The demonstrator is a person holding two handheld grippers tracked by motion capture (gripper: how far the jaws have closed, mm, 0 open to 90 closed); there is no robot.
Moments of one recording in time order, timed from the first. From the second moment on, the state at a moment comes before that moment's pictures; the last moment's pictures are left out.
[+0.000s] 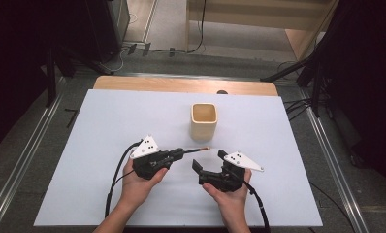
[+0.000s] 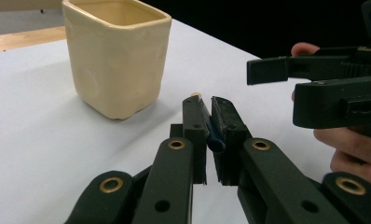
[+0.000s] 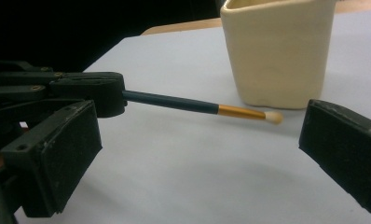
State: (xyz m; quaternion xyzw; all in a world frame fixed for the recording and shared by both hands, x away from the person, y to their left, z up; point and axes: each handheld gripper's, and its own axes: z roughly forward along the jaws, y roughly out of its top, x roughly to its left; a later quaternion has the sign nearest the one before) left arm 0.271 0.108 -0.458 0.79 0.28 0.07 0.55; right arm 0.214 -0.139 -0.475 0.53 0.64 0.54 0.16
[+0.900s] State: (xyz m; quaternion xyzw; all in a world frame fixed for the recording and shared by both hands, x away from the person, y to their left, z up) left arm 0.267 0.108 -0.457 0.78 0.27 0.09 0.56; right arm 0.222 -0.139 -0.480 0.67 0.45 0.59 -0.02
